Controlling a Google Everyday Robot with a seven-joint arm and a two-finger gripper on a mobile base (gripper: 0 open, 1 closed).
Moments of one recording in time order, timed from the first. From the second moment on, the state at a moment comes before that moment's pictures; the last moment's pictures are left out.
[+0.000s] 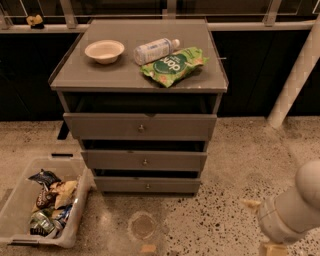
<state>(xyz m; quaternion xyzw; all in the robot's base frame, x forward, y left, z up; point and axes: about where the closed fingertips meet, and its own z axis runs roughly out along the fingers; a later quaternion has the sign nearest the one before) 0.323 -0.246 0.642 -0.67 0.72 0.11 0.11</state>
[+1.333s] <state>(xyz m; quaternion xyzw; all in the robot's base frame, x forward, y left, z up) 0.375 -0.212 0.402 -0.61 0.78 0.12 0.08</state>
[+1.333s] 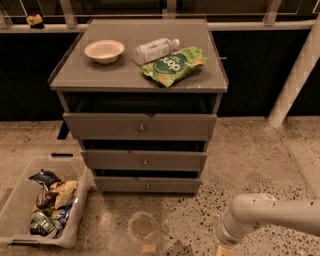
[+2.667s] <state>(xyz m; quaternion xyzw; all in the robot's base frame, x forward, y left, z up) 0.420 -0.235 0.366 -0.59 0.80 0.07 0.08</state>
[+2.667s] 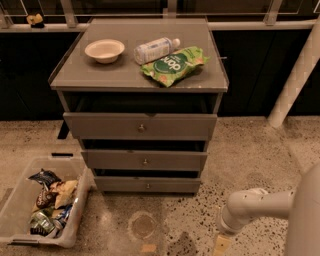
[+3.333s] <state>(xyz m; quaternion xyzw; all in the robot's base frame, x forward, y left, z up) 0.512 -0.253 0.377 -0.60 0.78 -0.04 0.17</state>
